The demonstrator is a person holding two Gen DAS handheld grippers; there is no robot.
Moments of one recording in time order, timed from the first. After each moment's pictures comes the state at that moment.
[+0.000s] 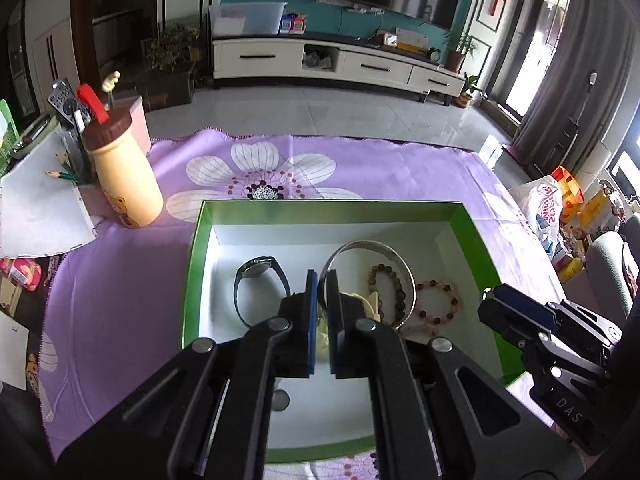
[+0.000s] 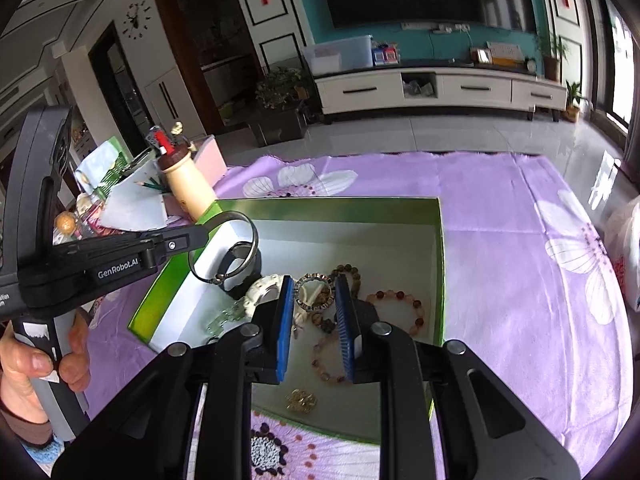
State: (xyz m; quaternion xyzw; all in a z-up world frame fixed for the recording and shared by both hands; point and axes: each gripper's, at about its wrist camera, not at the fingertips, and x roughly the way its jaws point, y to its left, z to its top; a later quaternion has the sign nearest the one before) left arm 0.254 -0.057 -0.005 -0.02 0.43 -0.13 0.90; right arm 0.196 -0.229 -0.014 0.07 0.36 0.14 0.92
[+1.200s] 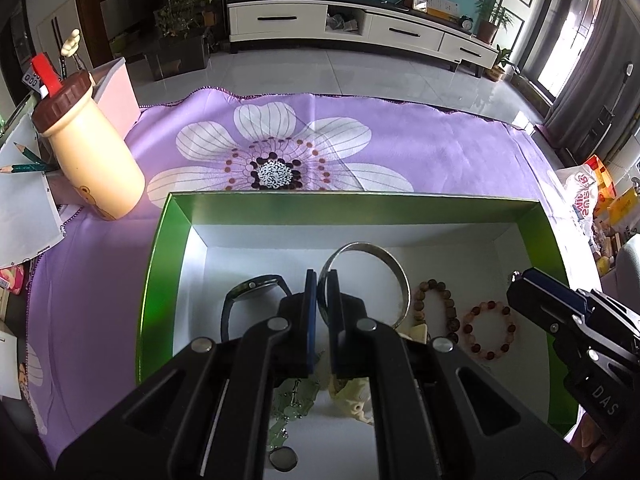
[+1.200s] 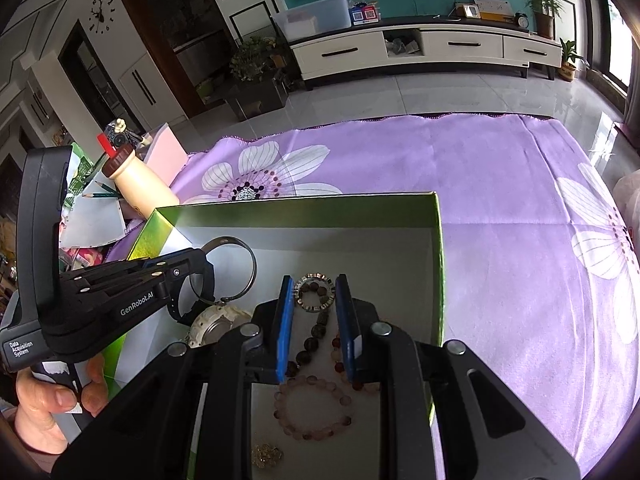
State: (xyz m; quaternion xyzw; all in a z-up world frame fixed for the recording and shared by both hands) left arm 0.322 -0.075 -0.057 0.00 0.49 -0.08 0.87; right arm 0.268 -0.238 -0.046 0.10 0.43 0.12 0.89
